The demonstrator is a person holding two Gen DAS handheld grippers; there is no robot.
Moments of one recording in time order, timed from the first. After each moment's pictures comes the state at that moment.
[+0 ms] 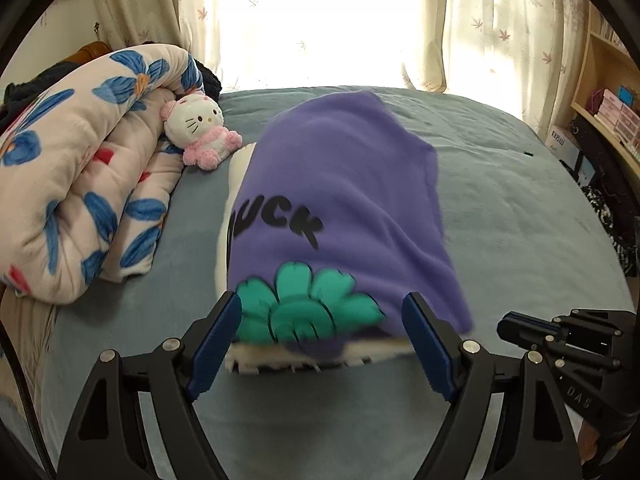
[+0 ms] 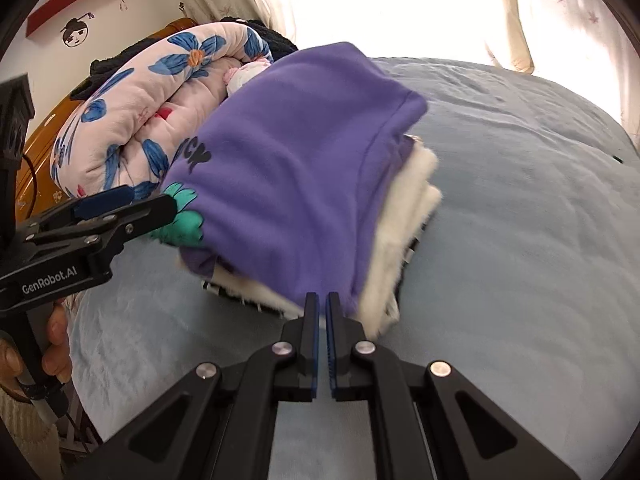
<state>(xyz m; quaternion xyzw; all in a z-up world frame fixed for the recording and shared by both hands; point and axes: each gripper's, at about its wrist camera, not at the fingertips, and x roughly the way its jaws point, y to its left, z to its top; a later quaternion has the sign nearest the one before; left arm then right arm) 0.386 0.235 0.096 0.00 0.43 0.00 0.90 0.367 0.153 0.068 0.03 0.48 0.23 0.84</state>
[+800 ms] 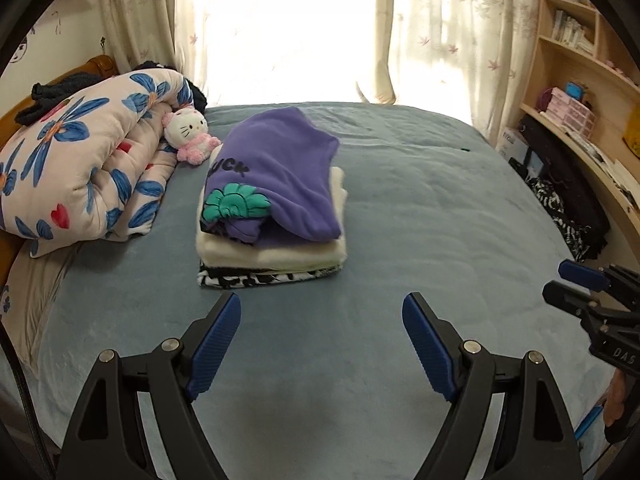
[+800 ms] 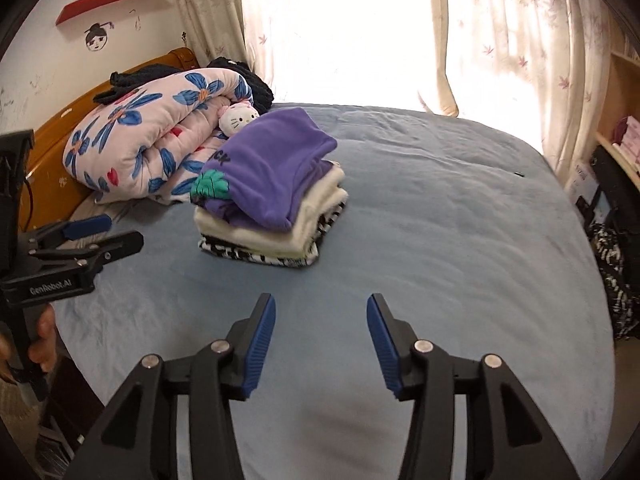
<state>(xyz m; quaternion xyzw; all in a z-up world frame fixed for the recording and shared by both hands) 0.167 0.144 0.170 -0.01 0.40 -0.03 0.91 0.153 0.025 0.172 -0.03 0.41 0.16 0.90</state>
